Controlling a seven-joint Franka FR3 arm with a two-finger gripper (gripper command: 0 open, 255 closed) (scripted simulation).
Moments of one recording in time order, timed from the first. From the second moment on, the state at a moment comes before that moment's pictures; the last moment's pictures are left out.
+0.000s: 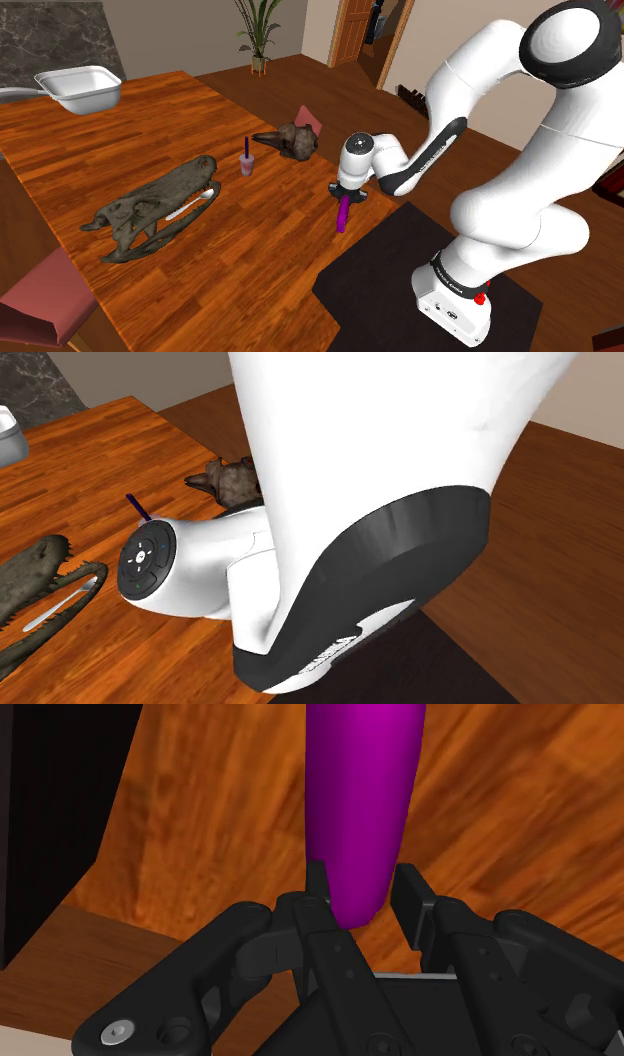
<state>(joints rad) -0.83 0.25 0.79 -2.67 -1.27 2.64 2.14</state>
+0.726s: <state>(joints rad) -0.87 -0.07 0.92 -2.78 -0.70 2.73 1.70</state>
